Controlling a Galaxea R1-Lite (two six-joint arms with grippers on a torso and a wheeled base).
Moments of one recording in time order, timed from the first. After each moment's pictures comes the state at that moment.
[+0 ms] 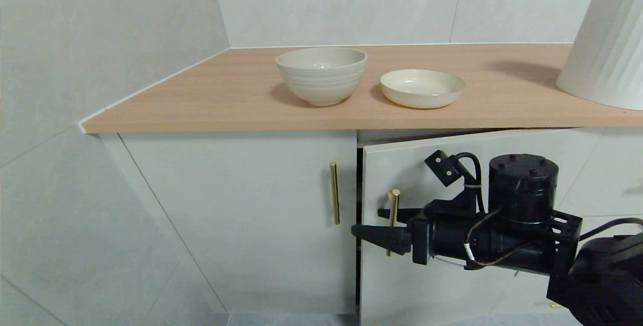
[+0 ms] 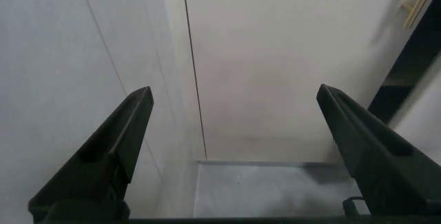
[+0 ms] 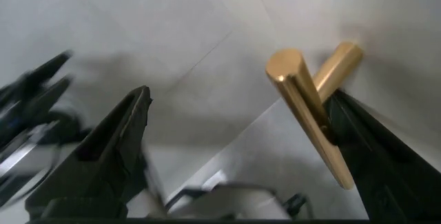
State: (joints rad) left arm 0.00 0.00 0.00 0.00 0.02 0.01; right arm 0.68 1.79 -0.65 -0.96 0.47 0.39
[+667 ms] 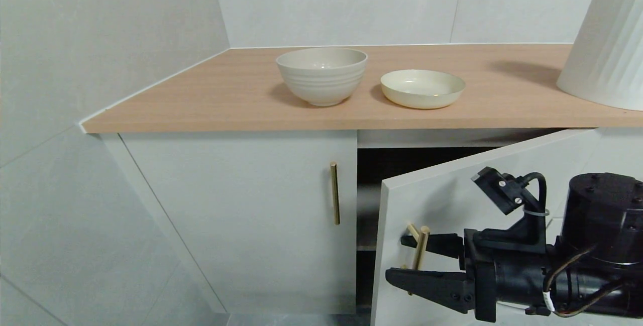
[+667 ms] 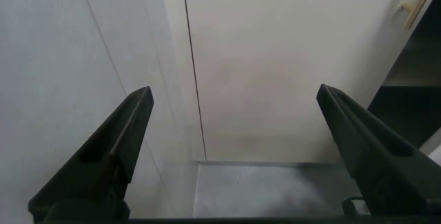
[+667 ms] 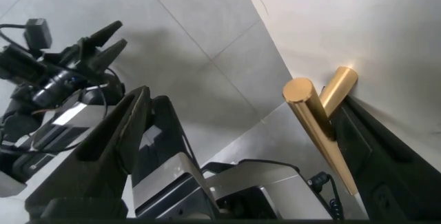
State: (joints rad) left arm 0.00 0.00 0.00 0.00 0.02 0.01; right arm 0.70 1.58 -0.44 -0.96 0.54 0.39
